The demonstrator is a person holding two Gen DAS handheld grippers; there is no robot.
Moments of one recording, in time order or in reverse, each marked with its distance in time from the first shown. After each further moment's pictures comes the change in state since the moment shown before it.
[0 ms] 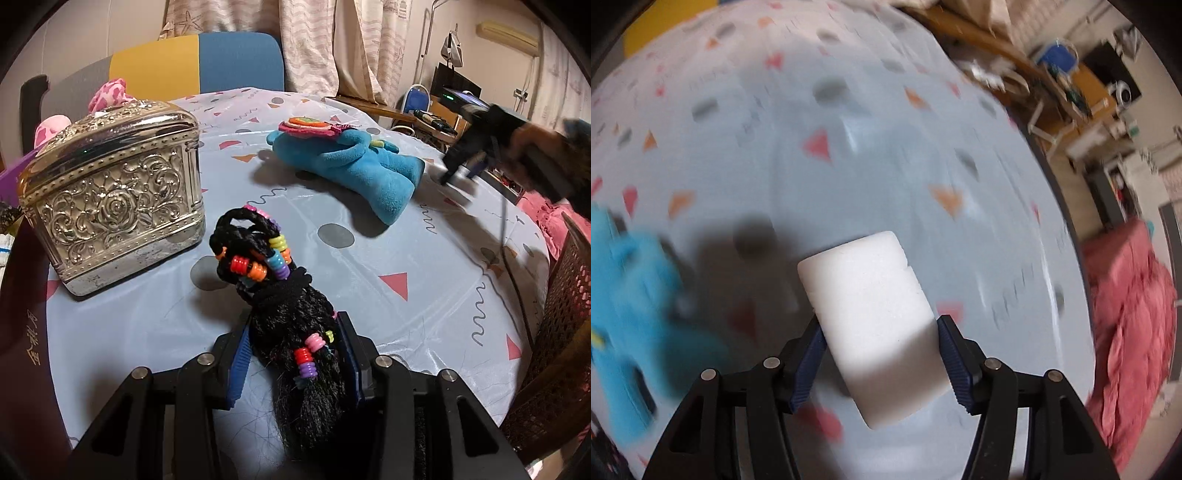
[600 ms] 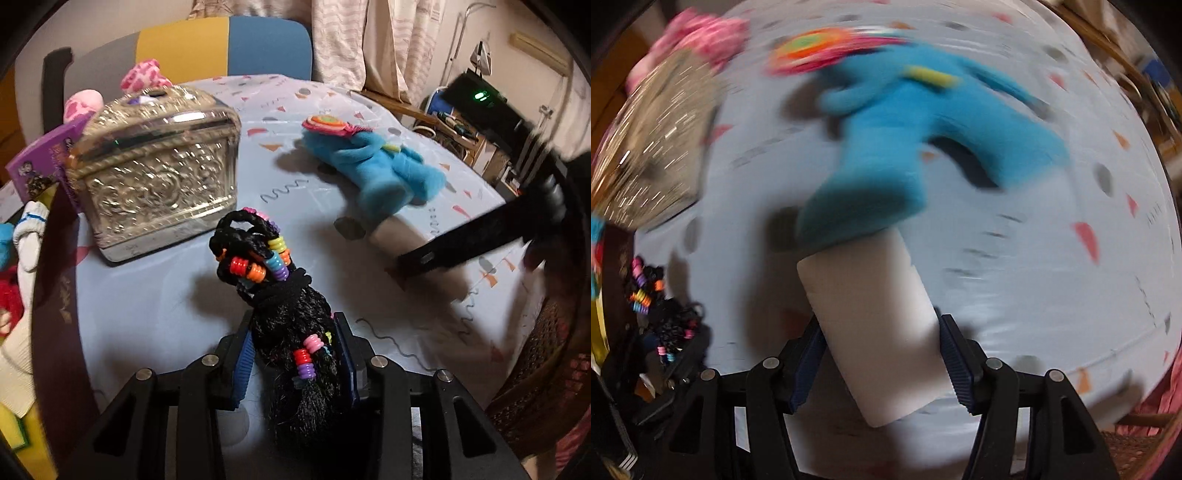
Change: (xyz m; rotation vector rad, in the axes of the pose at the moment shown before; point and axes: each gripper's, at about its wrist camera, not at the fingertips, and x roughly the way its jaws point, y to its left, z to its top) left arm -0.027 0.008 0.001 -0.103 0.052 0.042; right arm -0.061 0.153 -0.104 -0.262 0.043 0.362
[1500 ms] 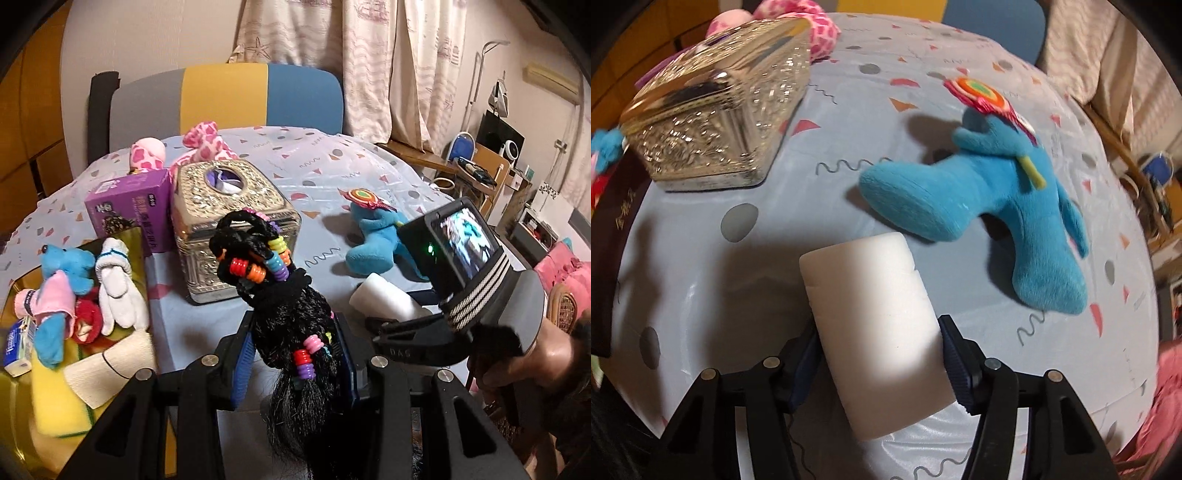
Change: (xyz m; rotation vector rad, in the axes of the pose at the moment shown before) left arm -0.088 0.019 0.012 -0.075 -0.162 0.099; right arm -0.011 0.081 -0.049 -0.230 -0.246 -0.164
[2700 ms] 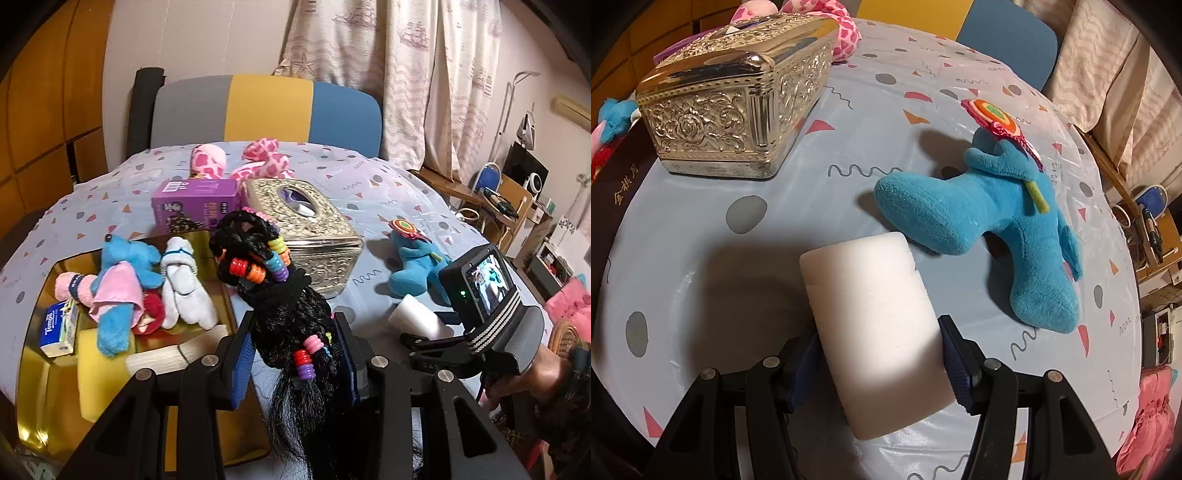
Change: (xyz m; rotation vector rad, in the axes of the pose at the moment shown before) left arm -0.040 0.053 0.001 -0.113 -0.053 0.077; right arm 0.004 0.023 -0.013 -0.084 -0.039 -0.049
